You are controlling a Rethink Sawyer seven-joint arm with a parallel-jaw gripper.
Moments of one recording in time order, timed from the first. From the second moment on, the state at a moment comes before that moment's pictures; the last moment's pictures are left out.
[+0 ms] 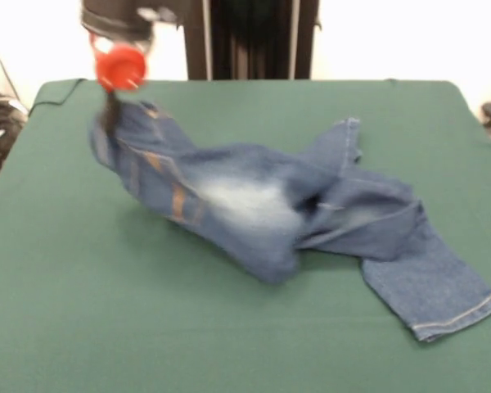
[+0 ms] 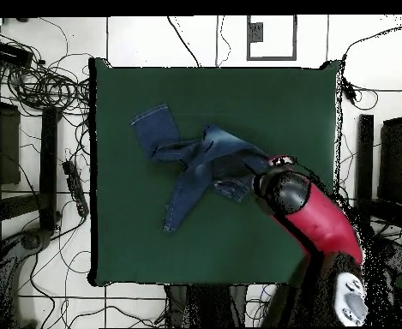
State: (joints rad) arm -0.17 -0.54 -0.41 1.66 0.42 0.35 2.30
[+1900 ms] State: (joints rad) arm 0.13 -0.81 -0.55 1.61 0.13 0.92 2.45
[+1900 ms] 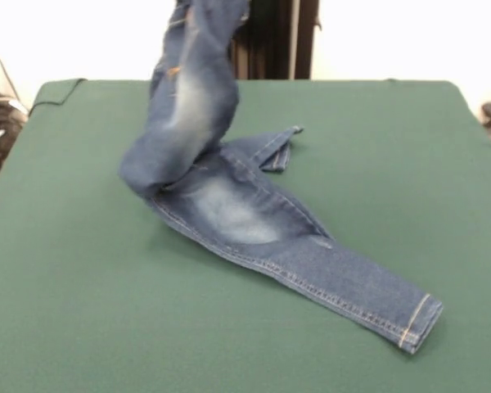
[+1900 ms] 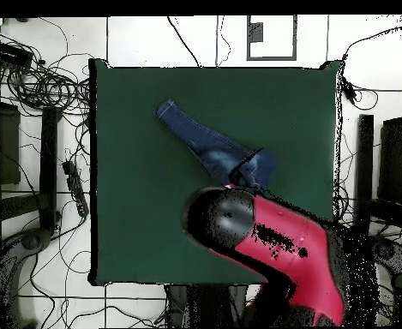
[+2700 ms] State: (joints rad) arm 0.30 -0.73 -0.58 1.47 0.26 1.05 2.93
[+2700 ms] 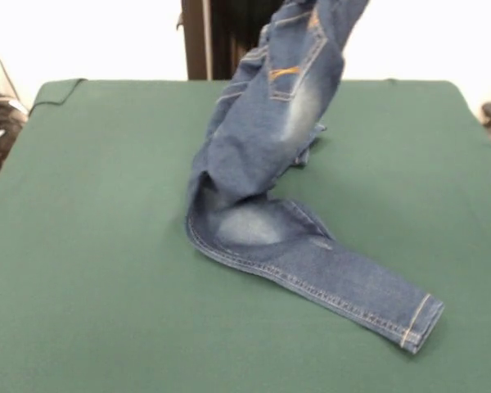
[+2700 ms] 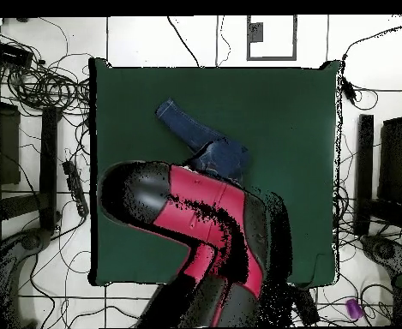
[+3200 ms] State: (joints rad) arm 0.28 -0.80 -0.59 1.44 0.21 1.16 2.94
